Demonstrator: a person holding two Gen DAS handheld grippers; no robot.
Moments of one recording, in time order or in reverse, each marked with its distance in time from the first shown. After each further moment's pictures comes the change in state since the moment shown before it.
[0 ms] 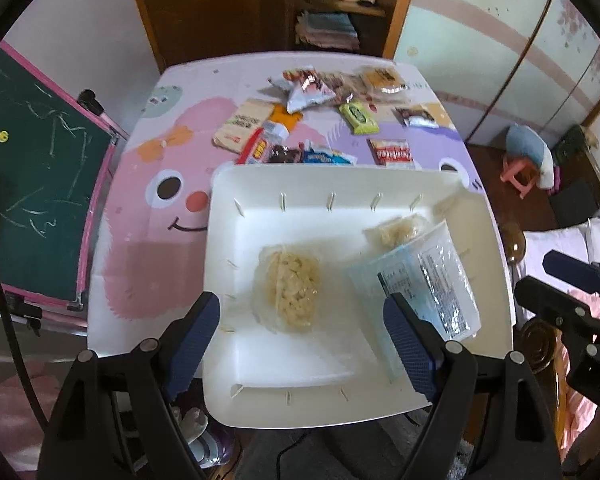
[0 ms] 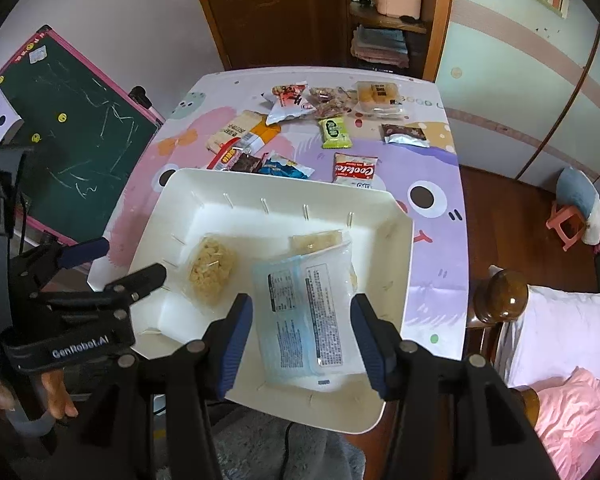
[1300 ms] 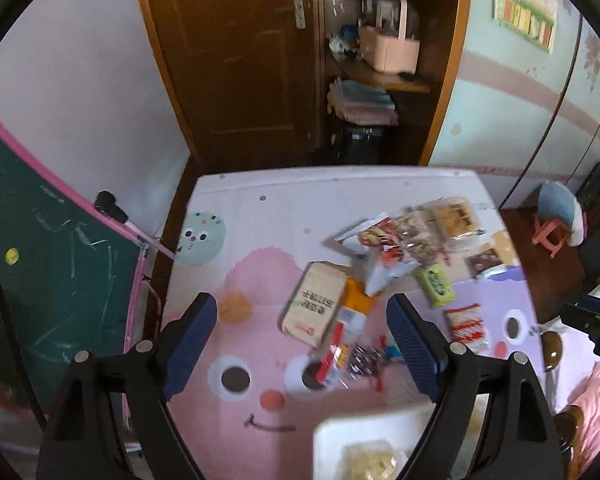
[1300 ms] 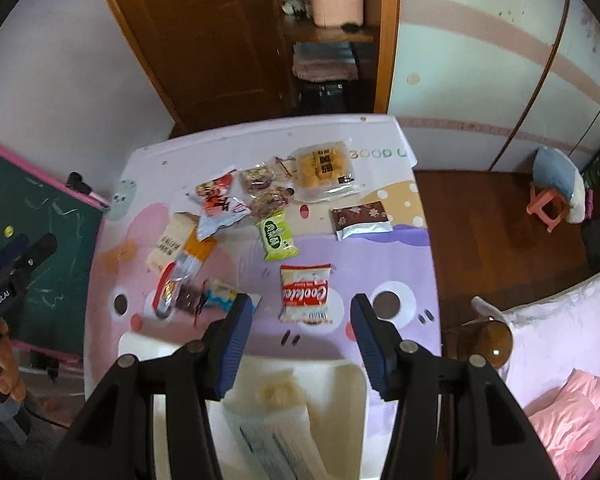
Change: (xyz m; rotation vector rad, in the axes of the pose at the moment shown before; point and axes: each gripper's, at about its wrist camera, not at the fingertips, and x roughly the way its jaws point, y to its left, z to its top) left arm 0.038 0.080 0.227 0.017 -0.175 0.095; right arm 0.070 -0.069 0.180 0.223 0.026 -0.078
